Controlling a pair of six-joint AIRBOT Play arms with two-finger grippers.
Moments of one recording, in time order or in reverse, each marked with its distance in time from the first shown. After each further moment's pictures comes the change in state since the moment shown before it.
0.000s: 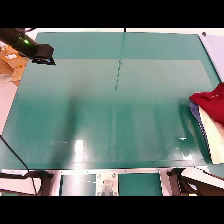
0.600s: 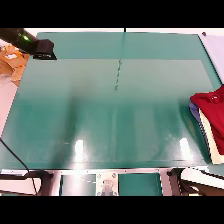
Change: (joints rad) left arm 0.000 0.026 -0.001 -0.034 0.068 -0.010; right arm 0.264 -0.064 0.125 0.259 -0.188 -0.060
